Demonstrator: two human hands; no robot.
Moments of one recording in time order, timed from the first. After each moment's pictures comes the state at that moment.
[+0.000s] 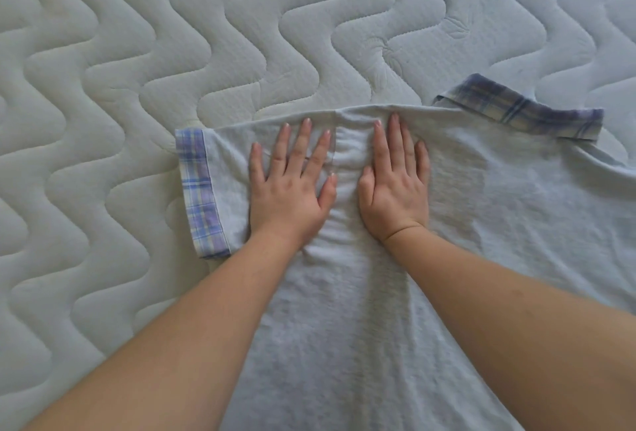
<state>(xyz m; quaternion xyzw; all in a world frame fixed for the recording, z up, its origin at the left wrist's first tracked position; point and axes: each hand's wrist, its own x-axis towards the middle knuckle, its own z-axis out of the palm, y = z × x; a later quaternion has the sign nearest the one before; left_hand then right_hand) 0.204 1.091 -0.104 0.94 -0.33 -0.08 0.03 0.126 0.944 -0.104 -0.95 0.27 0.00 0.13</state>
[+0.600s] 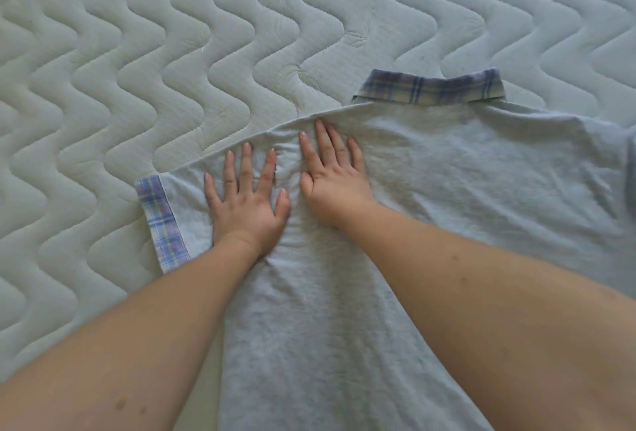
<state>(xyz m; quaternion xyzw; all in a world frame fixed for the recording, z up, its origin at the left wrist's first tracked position) 0.206 1.082 -0.101 0.93 -0.34 -0.12 -0.05 0.134 0.934 -0.092 -0.95 0.25 0.11 0.17</state>
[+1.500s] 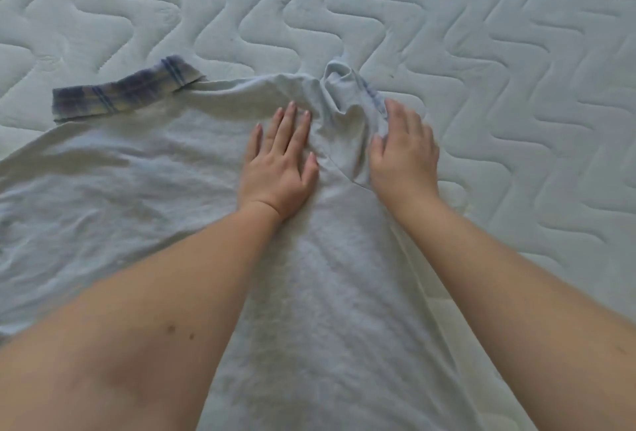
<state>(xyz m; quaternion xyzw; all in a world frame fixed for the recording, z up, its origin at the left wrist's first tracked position) -0.059 0.799 -0.099 0.79 -0.60 -0.10 0.07 -0.227 0.722 -0.042 -0.77 0.60 -0.10 0.19</state>
